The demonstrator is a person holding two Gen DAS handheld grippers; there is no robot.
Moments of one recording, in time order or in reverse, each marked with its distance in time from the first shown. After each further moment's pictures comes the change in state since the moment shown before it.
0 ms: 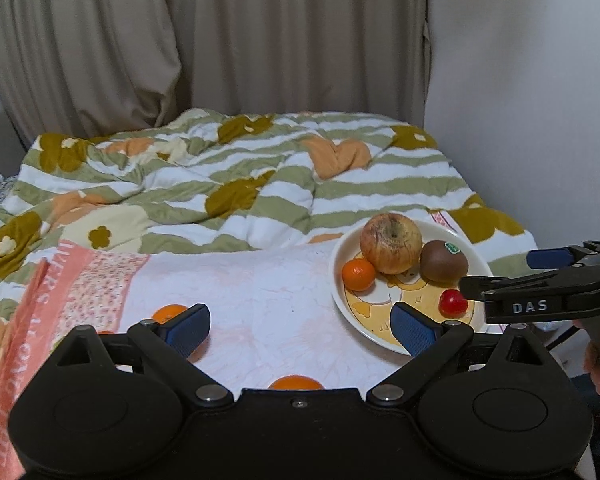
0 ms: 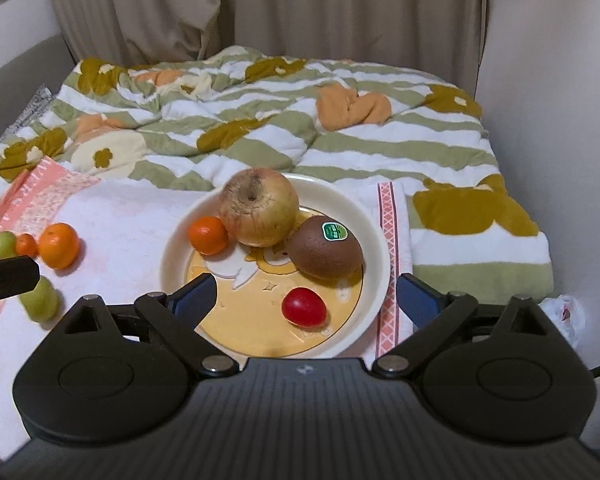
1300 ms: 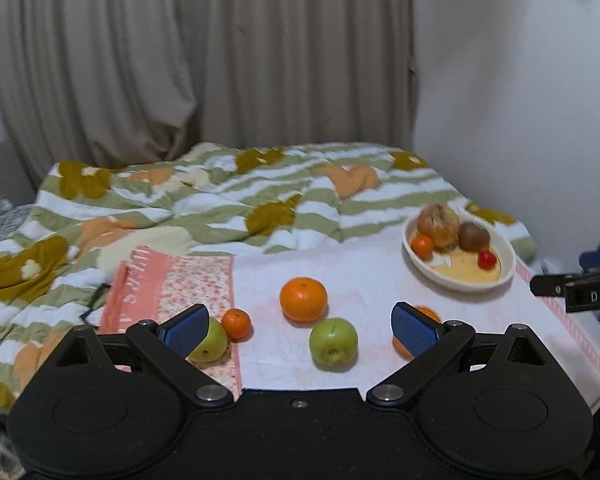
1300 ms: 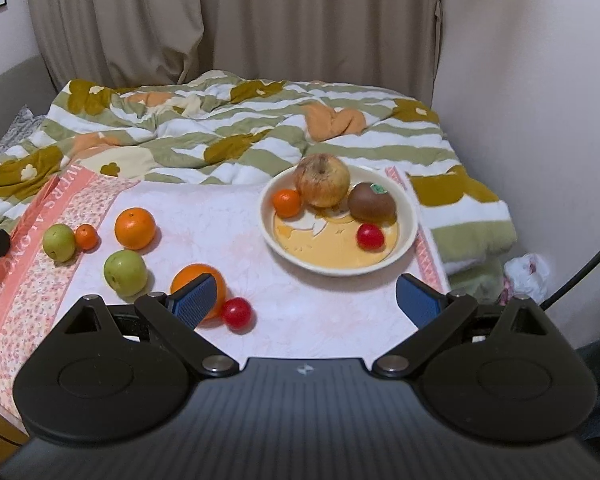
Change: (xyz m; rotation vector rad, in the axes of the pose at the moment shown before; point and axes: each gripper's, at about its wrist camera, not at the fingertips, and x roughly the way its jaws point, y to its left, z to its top) left arm -0.074 0.152 -0.065 0.092 -0.108 -0.090; right arm -0.100 0.130 -0.063 0.082 -0.063 -0.149
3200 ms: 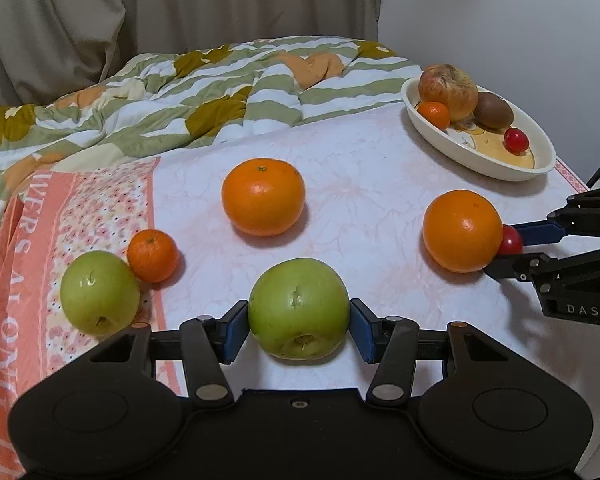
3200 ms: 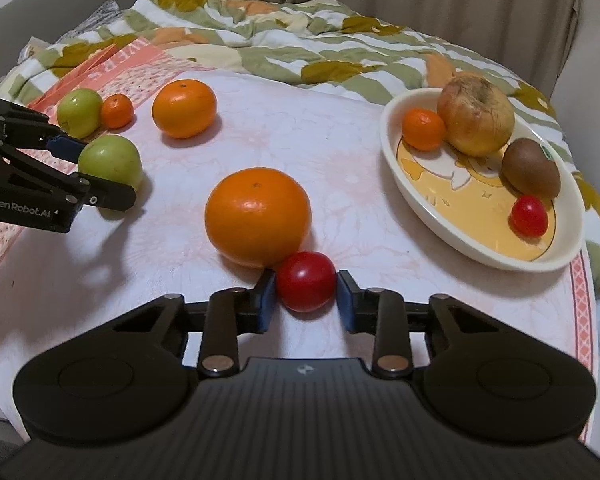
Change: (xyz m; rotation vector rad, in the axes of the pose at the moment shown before) left arm 0.142 -0.003 -0.041 0.083 0.281 -0.110; right arm 0.130 0.050 -0.040 -0.300 0.147 0.218
